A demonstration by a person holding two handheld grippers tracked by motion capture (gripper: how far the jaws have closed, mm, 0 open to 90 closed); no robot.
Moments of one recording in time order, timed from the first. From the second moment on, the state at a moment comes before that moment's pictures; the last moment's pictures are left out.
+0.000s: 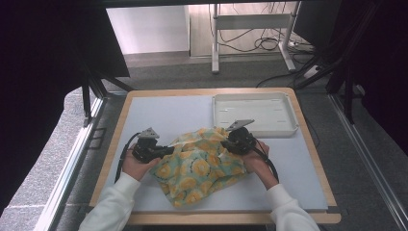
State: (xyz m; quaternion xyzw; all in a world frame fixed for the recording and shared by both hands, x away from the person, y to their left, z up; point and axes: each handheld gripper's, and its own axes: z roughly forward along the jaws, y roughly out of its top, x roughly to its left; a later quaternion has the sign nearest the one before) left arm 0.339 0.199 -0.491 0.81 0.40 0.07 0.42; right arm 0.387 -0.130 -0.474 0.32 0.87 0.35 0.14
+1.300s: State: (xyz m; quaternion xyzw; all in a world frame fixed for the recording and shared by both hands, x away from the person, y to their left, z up) left arm 0.311 0.202 -0.464 0.81 0.37 0.09 0.46; right arm 0.358 -0.143 -0.446 0.29 0.85 0.42 0.13
